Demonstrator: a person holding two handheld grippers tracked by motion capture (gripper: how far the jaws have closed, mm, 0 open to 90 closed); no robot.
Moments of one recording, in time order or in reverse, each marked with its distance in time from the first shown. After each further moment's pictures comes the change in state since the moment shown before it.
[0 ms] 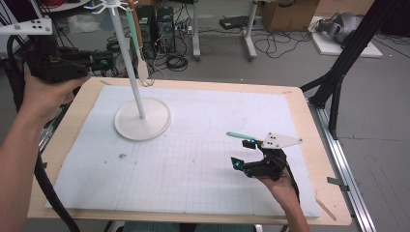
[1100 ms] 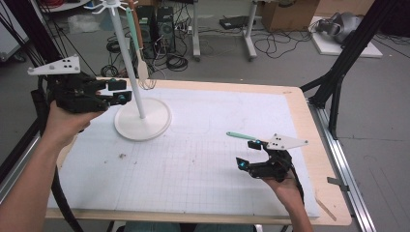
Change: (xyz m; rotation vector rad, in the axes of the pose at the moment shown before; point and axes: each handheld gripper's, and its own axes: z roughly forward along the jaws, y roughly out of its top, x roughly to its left) left arm -0.020 -0.059 0.021 0.058 -0.033 -0.021; right arm -0.004 -0.006 -0.011 0.010 -0.036 0.014
